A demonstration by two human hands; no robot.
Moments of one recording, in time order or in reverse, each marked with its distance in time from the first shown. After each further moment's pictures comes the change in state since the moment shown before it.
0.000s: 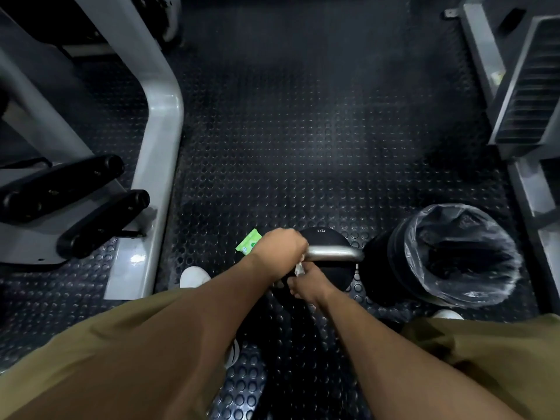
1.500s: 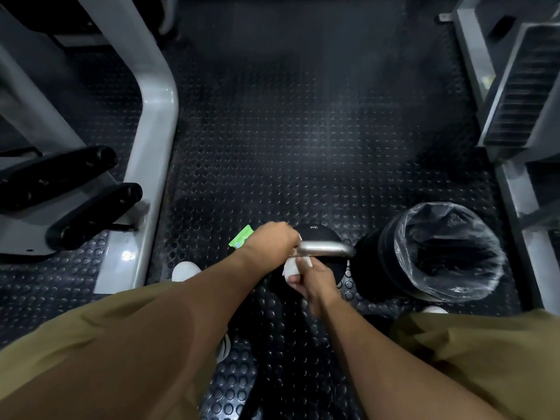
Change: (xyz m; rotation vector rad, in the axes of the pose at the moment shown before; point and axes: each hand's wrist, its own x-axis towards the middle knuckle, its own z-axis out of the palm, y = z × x) left_hand -0.004 0.000 -0.013 -0.066 -0.074 -0.019; right_hand -0.014 0.011 -0.005 0.608 0.210 0.035
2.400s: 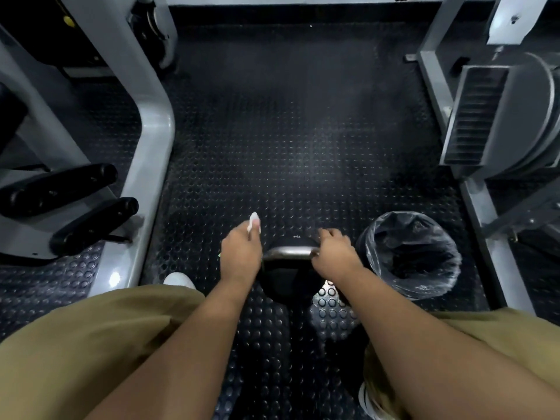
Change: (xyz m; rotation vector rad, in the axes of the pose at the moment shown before) left_hand -0.069 0.038 -0.019 -1.011 0.689 -0.678; right_hand -0.032 -0.108 -0.056 -1.535 0.142 -0.514
